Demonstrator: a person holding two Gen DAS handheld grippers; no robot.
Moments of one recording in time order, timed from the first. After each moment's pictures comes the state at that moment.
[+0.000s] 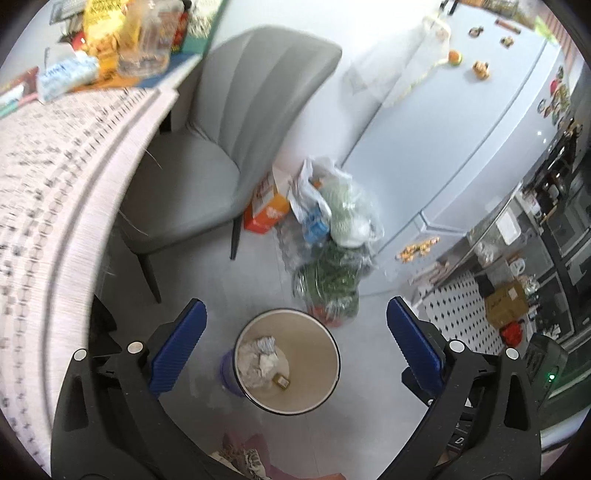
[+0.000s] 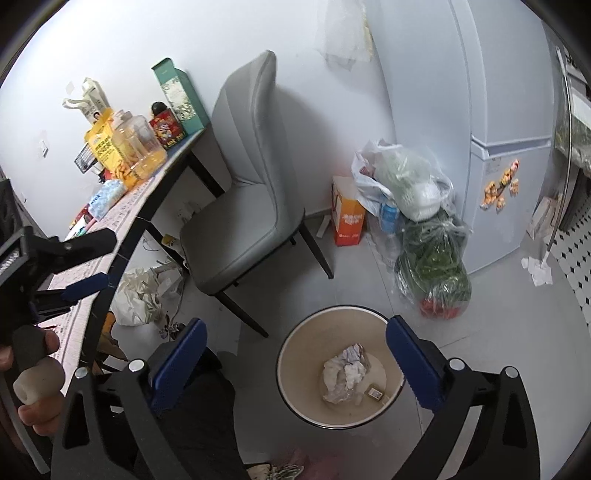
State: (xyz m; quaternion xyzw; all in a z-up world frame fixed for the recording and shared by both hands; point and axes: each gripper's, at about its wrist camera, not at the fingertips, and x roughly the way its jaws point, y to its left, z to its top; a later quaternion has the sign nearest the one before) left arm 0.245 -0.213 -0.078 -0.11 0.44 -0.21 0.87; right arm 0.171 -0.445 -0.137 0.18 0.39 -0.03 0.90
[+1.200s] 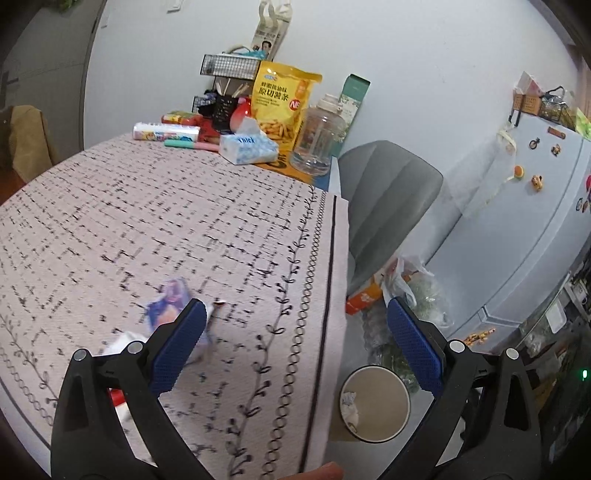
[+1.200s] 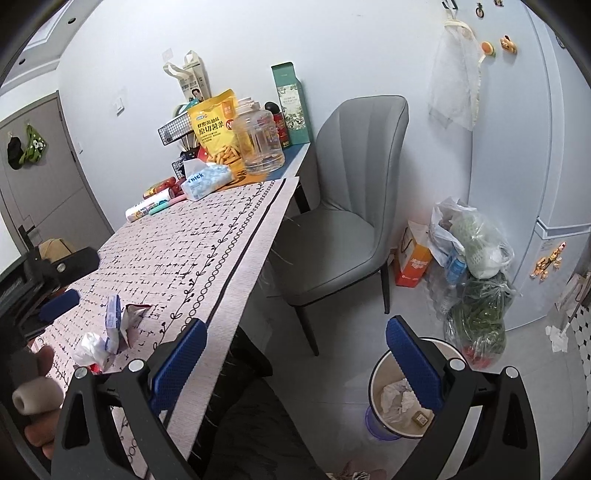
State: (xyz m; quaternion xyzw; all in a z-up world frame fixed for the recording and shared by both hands) left arm 0.131 -0.008 -0.013 -0.16 0.31 -0.01 0.94; right arm 0.152 -0.250 -0.053 0.09 0.34 0.06 0.93
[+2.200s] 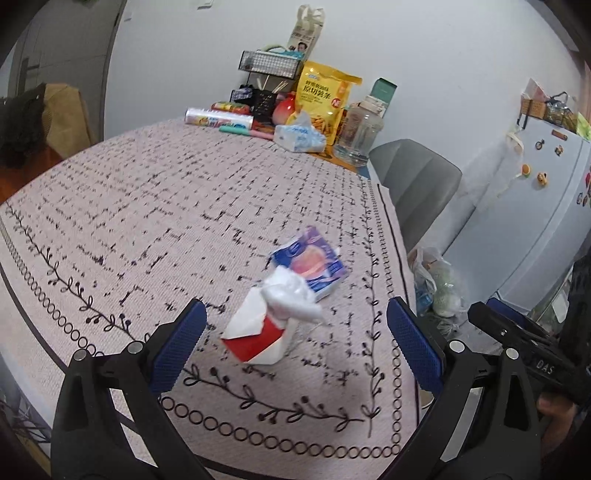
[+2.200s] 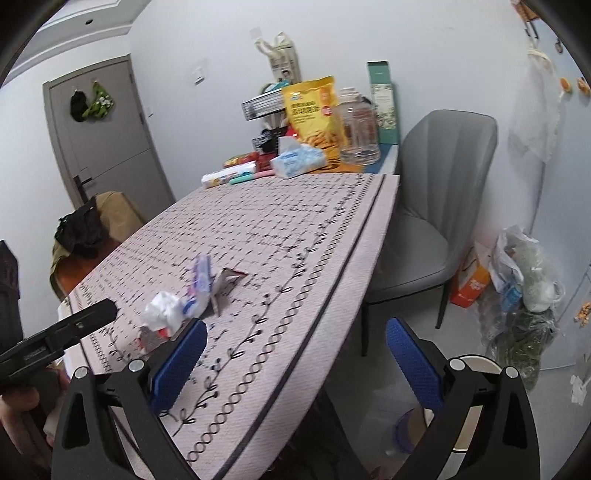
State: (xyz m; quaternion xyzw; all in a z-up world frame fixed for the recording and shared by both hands) left arm 0.047 0.095 -0.054 -0.16 0.32 0.00 0.93; right arm 0.131 -0.155 -0.050 0.04 0.33 0.20 0.92
